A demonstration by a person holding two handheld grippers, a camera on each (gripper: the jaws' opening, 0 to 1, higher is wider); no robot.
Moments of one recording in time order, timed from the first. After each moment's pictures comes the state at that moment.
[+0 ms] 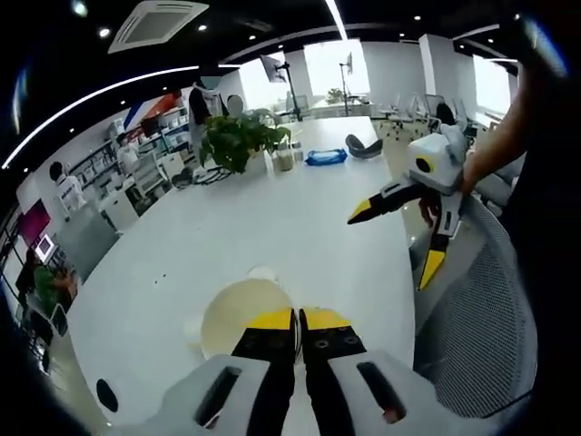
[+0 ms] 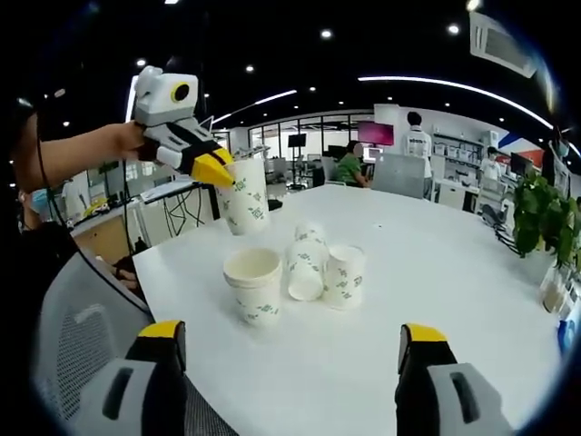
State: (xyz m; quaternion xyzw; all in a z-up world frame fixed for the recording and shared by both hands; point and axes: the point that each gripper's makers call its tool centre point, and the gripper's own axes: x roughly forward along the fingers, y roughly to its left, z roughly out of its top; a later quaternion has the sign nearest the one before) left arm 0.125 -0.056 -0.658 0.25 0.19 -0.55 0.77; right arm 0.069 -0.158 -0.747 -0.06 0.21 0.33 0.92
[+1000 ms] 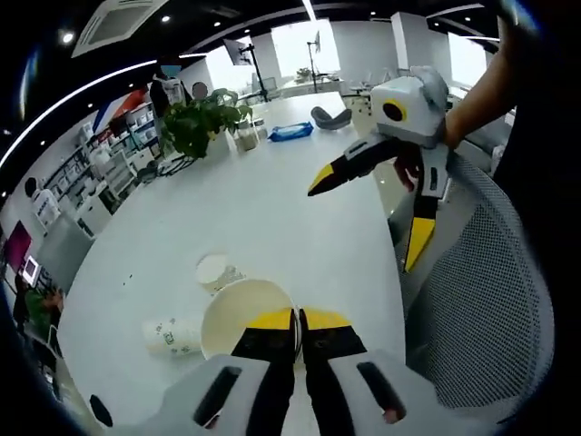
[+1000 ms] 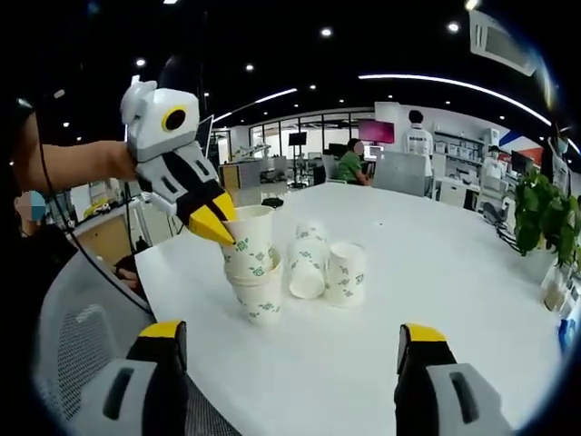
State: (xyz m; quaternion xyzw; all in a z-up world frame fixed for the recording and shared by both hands) left arm 0.098 -0.079 -0.718 0.30 0.22 -0.59 0.72; right arm 0.068 -0.157 -0.748 -0.05 0.22 0.33 0.92
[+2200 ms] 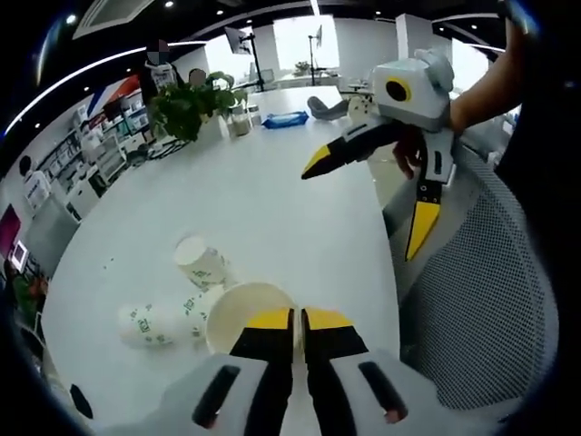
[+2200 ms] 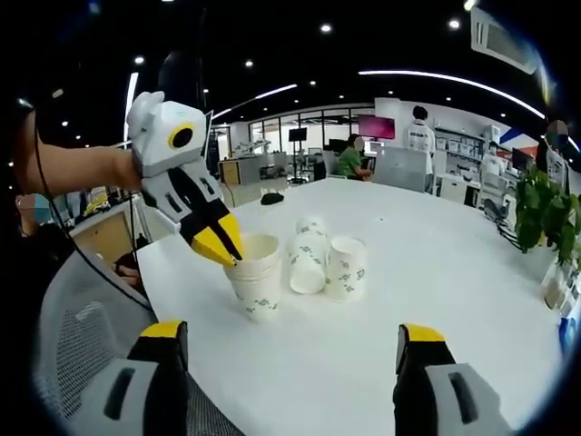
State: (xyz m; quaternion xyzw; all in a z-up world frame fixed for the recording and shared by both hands) left arm 0.094 -0.078 -0.745 0.28 0.25 -0.60 0.71; right arm 0.068 -0.158 -0.753 -0.06 0.23 0.33 0.91
